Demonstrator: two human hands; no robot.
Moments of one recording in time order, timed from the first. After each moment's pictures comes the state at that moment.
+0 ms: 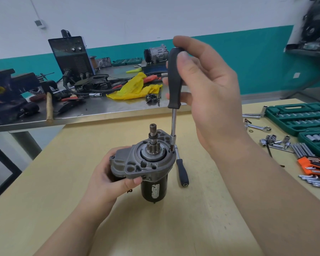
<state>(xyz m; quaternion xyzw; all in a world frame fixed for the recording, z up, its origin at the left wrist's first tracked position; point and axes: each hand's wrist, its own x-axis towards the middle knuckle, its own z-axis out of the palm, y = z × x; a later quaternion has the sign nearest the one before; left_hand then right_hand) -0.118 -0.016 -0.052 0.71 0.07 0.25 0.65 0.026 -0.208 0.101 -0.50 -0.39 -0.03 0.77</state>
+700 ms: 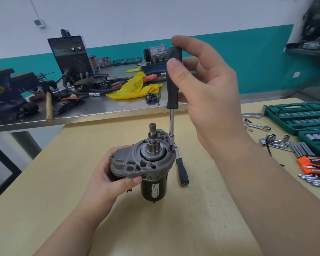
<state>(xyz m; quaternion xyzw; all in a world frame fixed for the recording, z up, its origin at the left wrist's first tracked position) -0.119 -0.014 -0.053 0.72 0.06 0.25 0.65 0.026 -0.206 0.101 -0.51 -0.40 -0.05 0.76</state>
